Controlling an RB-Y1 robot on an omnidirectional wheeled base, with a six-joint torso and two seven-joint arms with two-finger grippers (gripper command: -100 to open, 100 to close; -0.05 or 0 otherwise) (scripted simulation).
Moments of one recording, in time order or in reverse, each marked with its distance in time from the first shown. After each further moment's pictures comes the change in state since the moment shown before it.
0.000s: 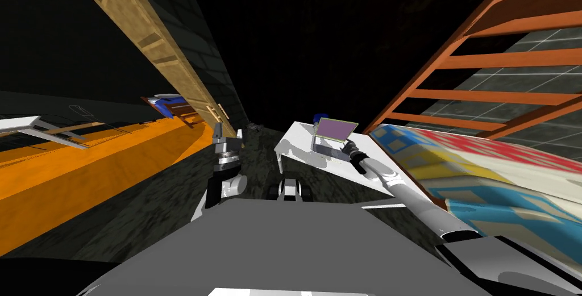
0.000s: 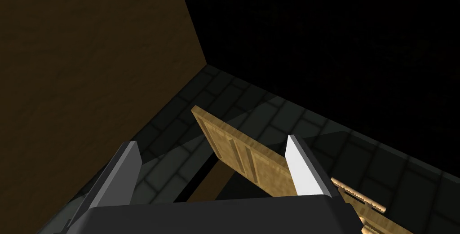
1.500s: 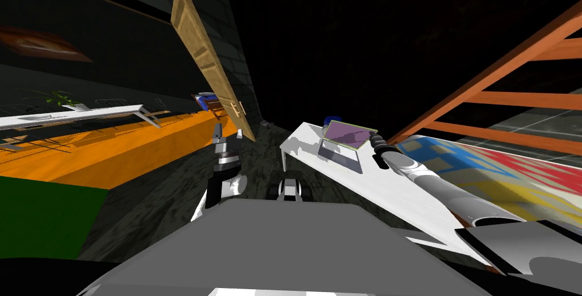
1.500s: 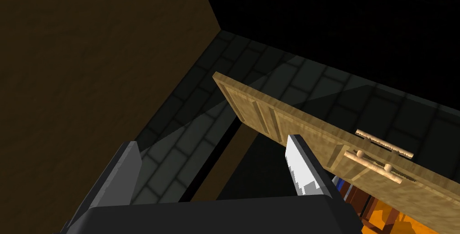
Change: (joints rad) left arm 0.000 0.000 0.000 0.000 0.000 0.000 0.000; right arm -0.138 -0.204 0.038 0.299 0.252 0.116 0.255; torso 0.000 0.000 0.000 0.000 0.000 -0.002
